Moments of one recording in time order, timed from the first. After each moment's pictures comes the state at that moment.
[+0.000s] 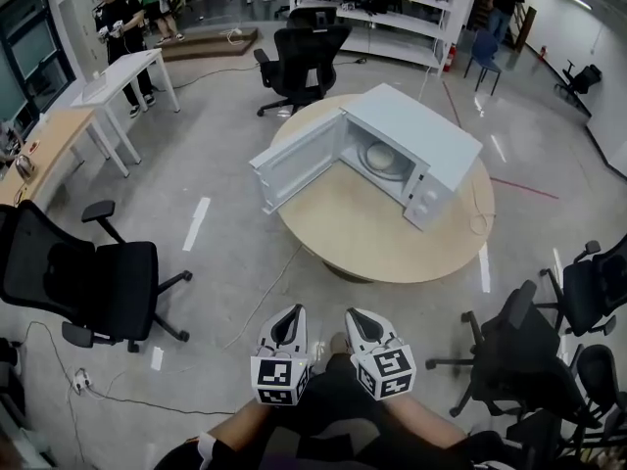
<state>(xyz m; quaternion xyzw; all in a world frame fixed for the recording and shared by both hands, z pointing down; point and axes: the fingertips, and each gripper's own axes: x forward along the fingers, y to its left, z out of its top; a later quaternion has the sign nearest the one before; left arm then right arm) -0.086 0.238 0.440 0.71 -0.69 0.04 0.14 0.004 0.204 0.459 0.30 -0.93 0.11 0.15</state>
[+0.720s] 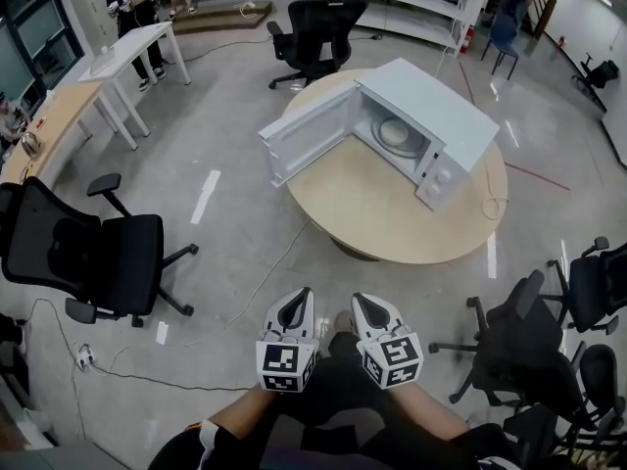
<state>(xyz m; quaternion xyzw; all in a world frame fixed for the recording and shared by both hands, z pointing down) -0.080 0.241 0.453 0.70 -0.69 0.04 0.15 0.005 0.210 0.473 0.28 -0.94 0.12 0.15</state>
